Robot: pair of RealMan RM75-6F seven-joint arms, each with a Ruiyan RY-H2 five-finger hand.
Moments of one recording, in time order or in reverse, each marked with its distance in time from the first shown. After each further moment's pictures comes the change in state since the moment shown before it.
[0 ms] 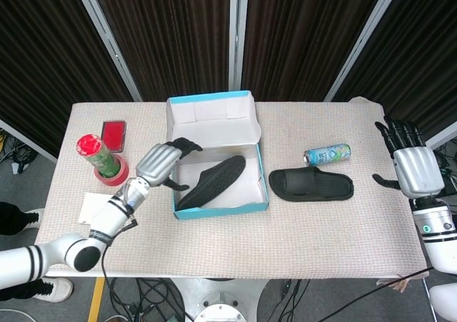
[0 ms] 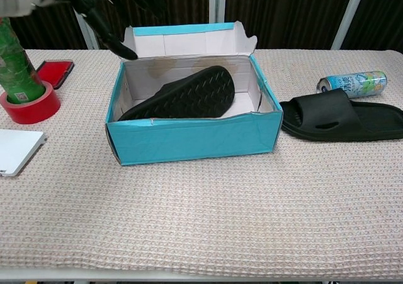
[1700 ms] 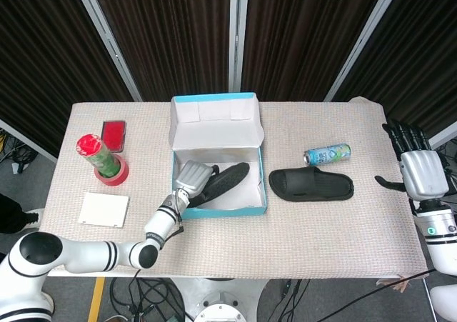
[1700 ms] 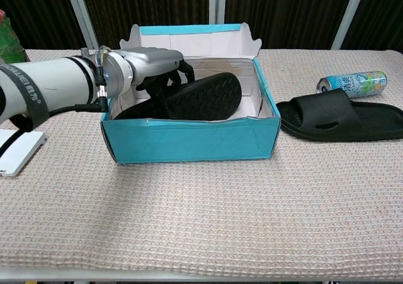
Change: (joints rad) left arm -0.204 -0.404 0.133 0.331 -0.278 0.111 0.329; right arm -0.050 -0.046 0.035 0.080 -0.032 0.010 0.115
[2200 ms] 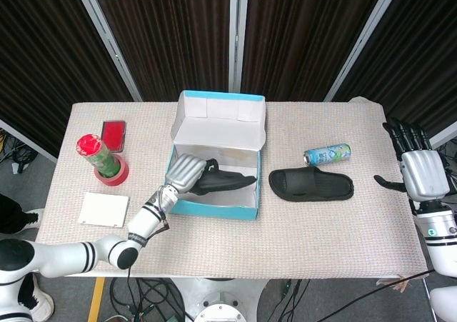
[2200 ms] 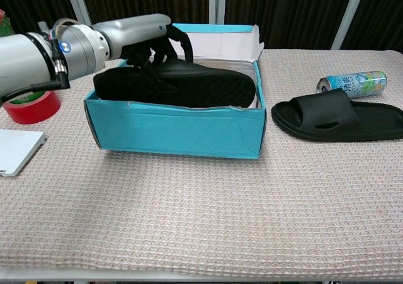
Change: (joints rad) left arm 0.118 0.109 -0.032 -0.049 0.347 0.015 -0.375; right arm -0.009 0.012 0.012 -0.034 -0.011 0.019 -0.003
